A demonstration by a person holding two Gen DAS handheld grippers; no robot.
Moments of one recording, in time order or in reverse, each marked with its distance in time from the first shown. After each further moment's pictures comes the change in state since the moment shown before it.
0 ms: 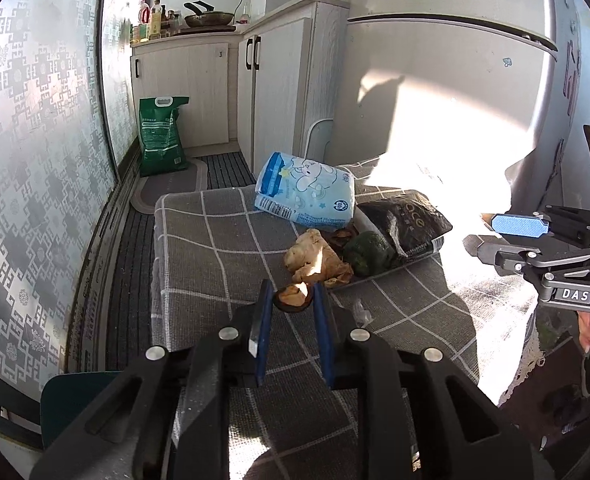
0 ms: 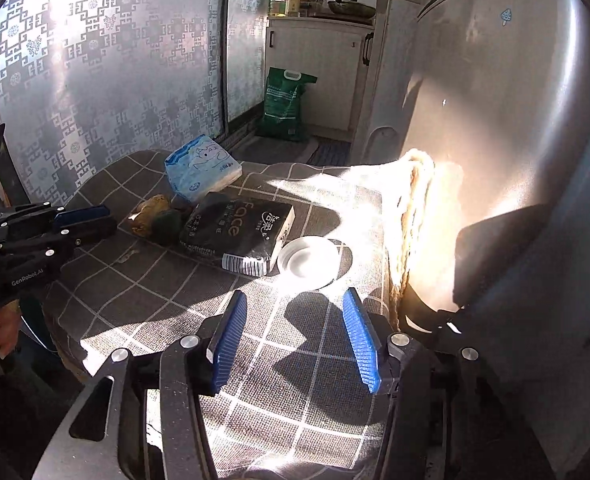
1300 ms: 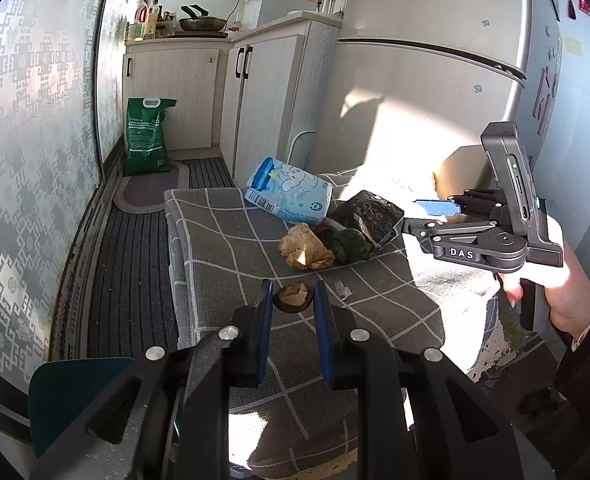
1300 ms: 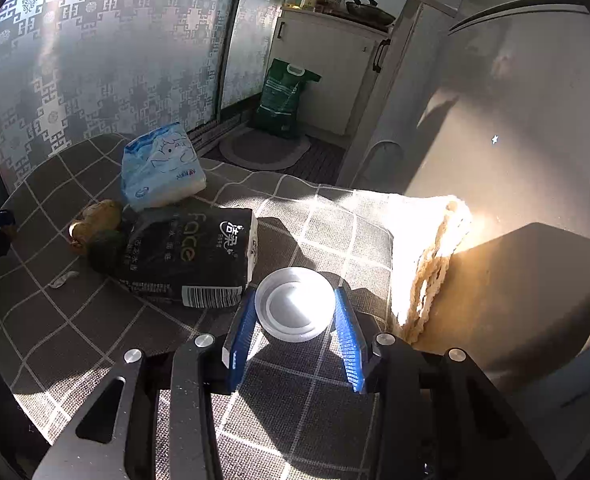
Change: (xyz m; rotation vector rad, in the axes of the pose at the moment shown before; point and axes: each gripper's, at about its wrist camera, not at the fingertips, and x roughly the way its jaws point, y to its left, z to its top) left arm -0.038 0.013 -0.013 -0.040 -0.040 -0.100; right arm 0.047 0.010 0.033 -0.130 0.020 -0.092
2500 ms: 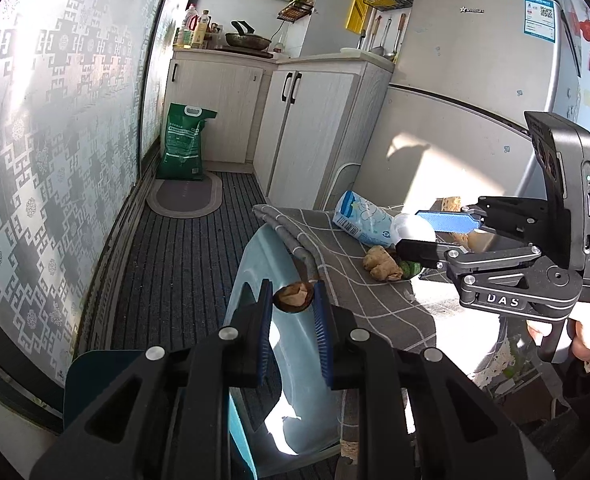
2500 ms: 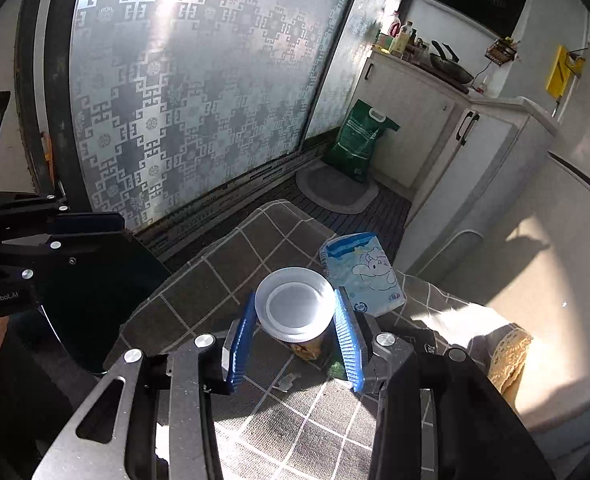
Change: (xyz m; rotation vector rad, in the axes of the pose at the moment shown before) left arm -0.060 0.078 -0.009 -0.114 -0.084 0.052; right arm -0.051 0.136 0.064 -0.198 -0.079 0.155
